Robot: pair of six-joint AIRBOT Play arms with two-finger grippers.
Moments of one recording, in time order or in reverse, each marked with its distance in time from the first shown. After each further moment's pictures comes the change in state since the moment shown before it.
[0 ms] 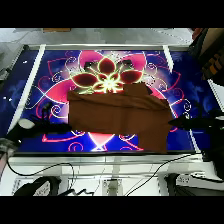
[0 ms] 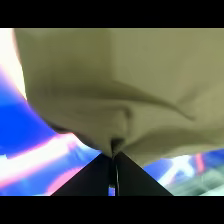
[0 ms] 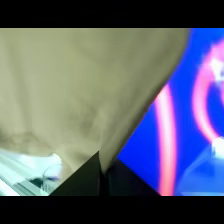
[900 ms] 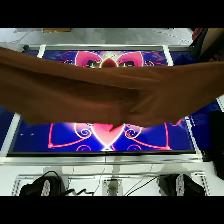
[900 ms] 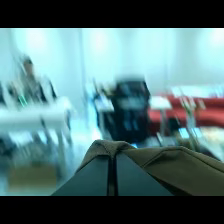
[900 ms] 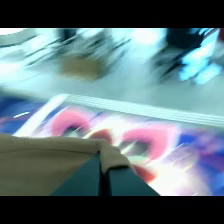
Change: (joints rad) left arm 0.090 0.692 0.571 0.061 0.424 0.001; right arm 0.000 0.938 0.518 0.156 -0.112 0.164
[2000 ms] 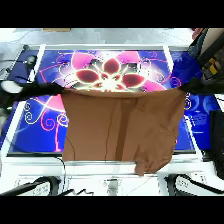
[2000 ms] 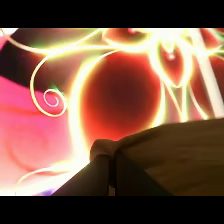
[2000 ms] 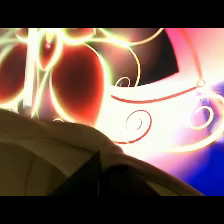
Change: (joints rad) left arm -0.145 -1.003 -0.007 -0.001 -0.293 0.047; right arm 0.340 -0.882 0.020 -0.363 0.021 0.239
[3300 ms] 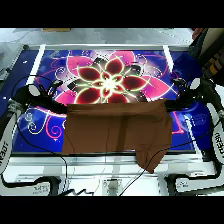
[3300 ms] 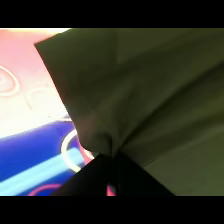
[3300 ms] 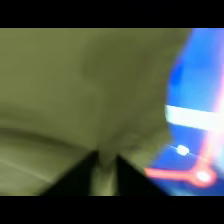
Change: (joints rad) left arm -0.031 -0.114 0.013 0.360 -0.343 0.004; right arm 0.162 -0.193 -0.016 -0.564 0.114 0.084
